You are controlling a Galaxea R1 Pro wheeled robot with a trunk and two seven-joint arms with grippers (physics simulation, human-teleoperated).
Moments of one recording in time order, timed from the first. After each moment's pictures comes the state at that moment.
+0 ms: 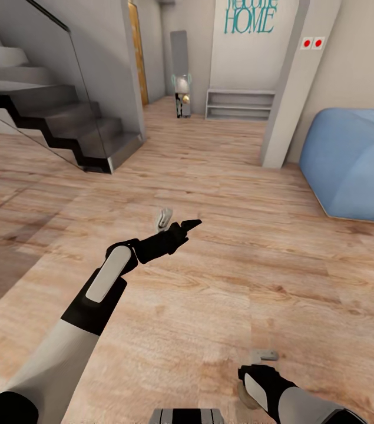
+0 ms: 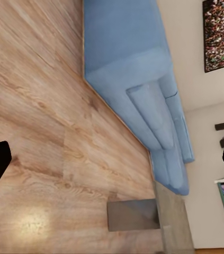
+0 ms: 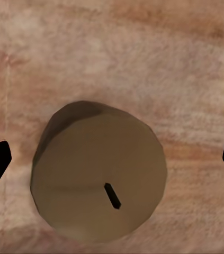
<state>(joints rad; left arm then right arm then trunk) -0.83 -0.04 -0.34 -1.26 1.38 0.63 0.17 -0.67 0.06 0.48 -0.10 -0.53 0.17 -0.37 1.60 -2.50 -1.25</state>
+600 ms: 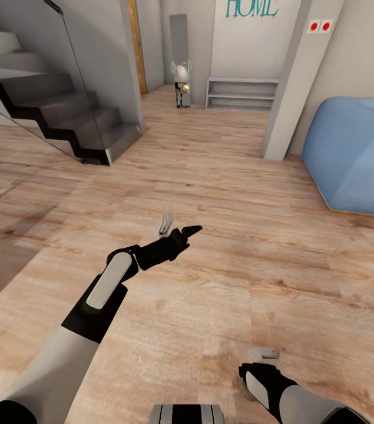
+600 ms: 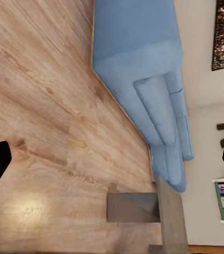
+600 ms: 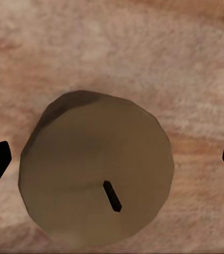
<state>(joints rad) -0.80 -0.04 -0.34 -1.26 1.38 0.63 0.16 -0.68 0.06 0.48 -0.10 -0.54 0.16 -0.36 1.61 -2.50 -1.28</state>
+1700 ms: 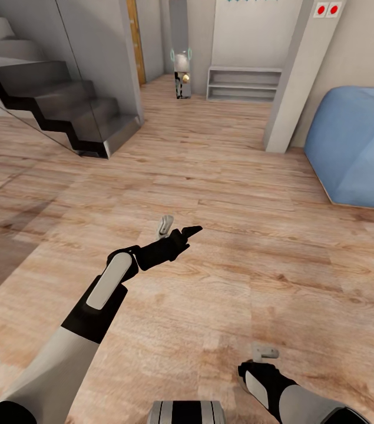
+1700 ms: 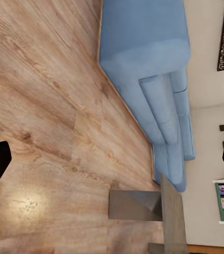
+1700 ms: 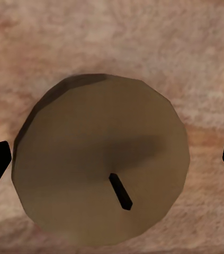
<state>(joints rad) -0.79 -0.04 -0.34 -1.26 1.38 0.63 0.16 -0.68 0.06 0.48 -0.11 -0.53 0.16 -0.36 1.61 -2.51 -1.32</state>
